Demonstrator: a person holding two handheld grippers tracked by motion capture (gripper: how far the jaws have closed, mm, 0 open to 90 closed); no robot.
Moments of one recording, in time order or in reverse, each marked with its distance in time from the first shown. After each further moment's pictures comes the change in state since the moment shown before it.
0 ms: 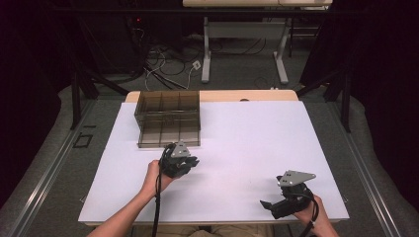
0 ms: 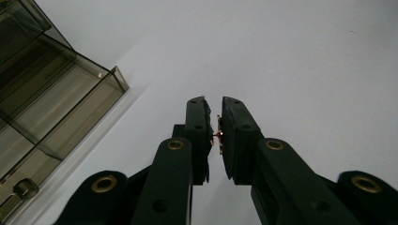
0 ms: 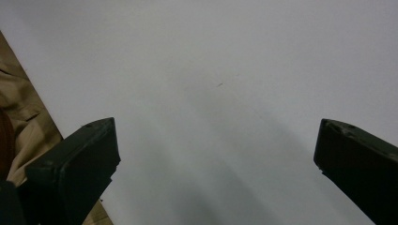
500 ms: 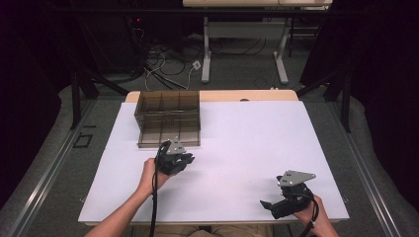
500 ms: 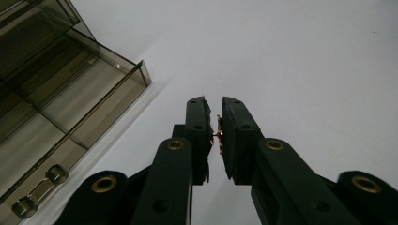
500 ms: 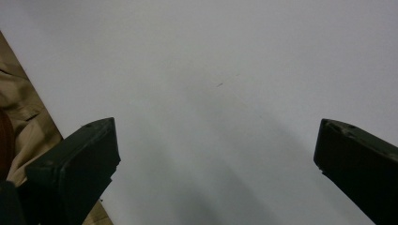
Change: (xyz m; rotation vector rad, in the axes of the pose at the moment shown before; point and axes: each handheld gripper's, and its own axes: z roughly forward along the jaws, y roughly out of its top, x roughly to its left) left arm 0.013 -0.004 -0.006 -0.002 0.042 -0.023; right arm 0.000 0.000 0.000 0.001 -0.001 0.000
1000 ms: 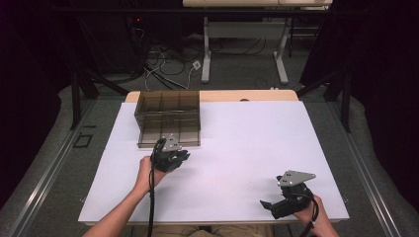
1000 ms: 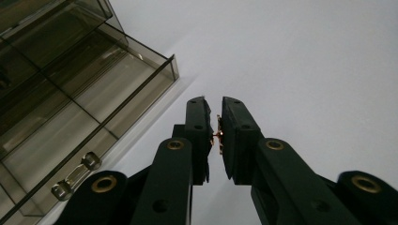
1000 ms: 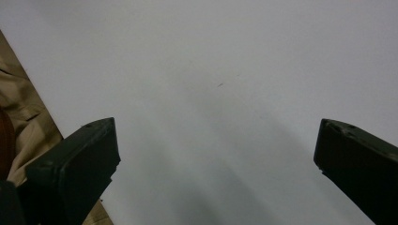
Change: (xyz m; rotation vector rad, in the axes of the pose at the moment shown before) left arm 0.013 -0.003 -0.004 0.001 0.037 -0.016; right arm 0.000 0.000 0.000 0.000 0.001 0.000
